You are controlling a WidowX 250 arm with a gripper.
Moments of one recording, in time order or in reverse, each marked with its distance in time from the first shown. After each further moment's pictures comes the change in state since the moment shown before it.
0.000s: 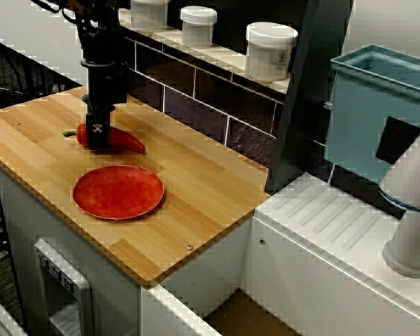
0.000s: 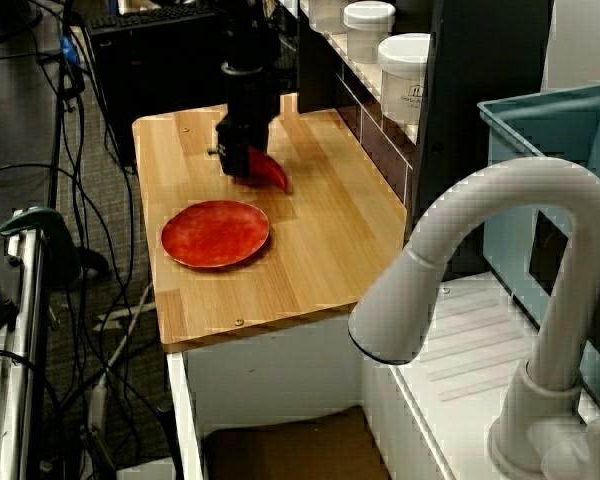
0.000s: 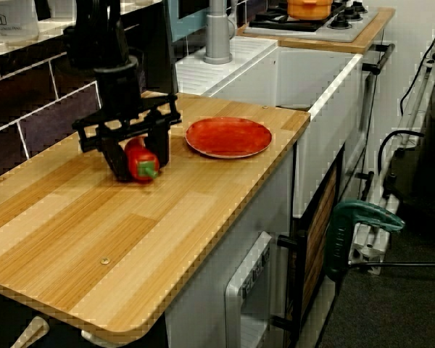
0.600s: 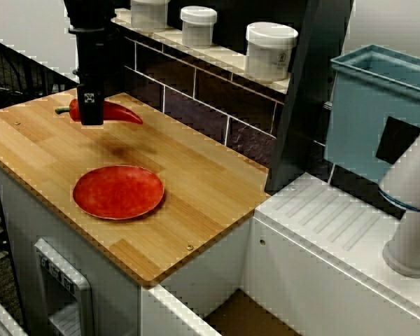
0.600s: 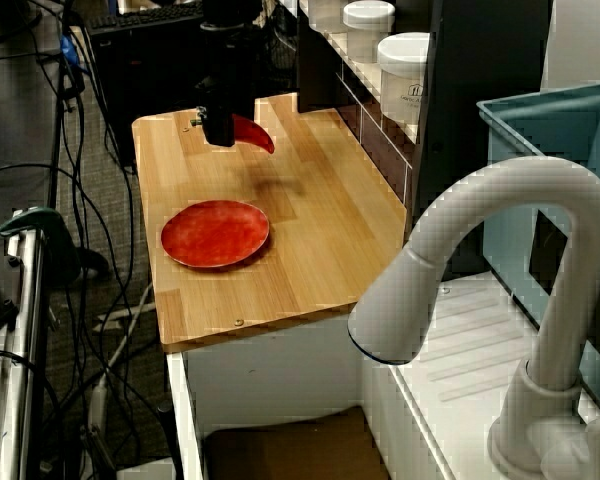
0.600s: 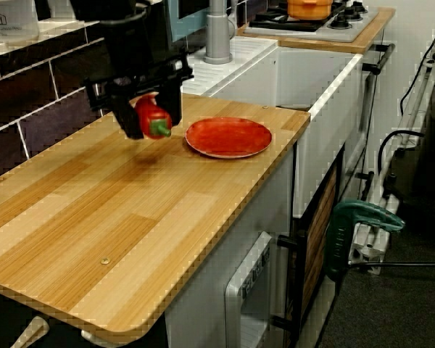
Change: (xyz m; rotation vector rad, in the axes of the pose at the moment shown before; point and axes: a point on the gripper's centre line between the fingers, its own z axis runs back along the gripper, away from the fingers) arm -0.001 -0.021 0.039 -0.057 -0.049 -0.019
